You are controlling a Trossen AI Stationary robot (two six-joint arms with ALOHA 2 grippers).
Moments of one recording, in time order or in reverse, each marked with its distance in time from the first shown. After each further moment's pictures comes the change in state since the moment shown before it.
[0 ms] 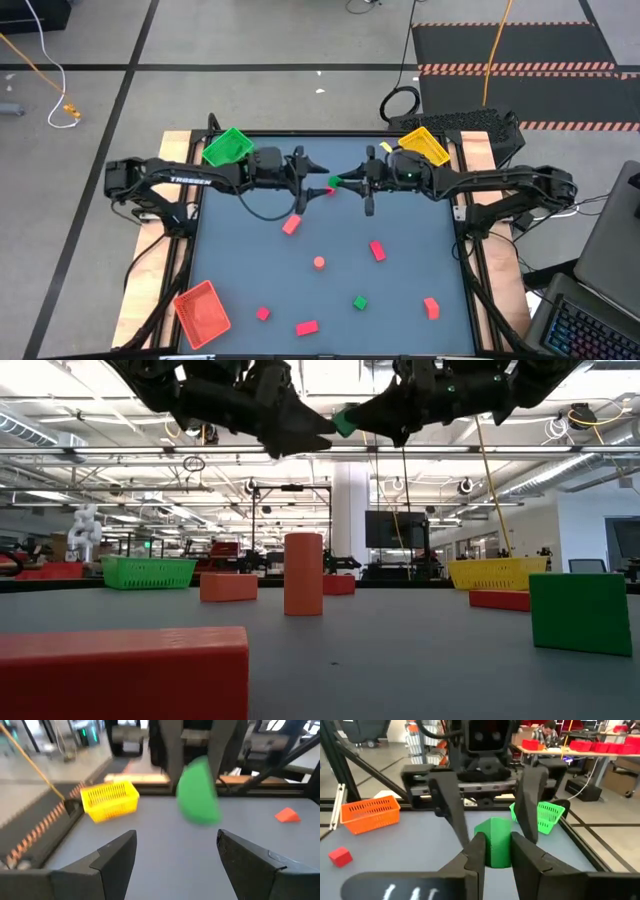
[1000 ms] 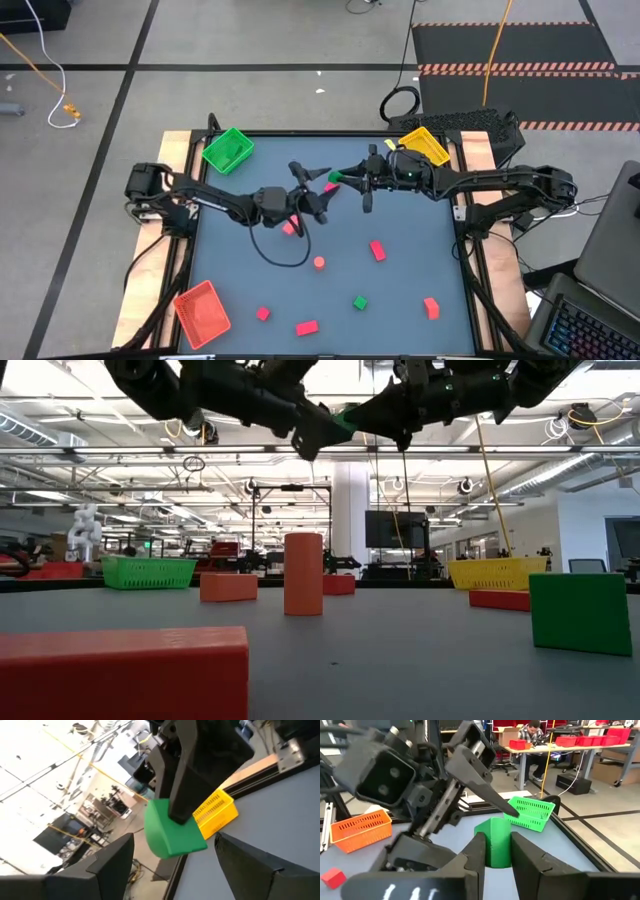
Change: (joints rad) left arm -0.273 0.201 0.000 0.455 -0.792 0.673; right arm -0.002 -0.001 0.000 0.013 0.059 0.090
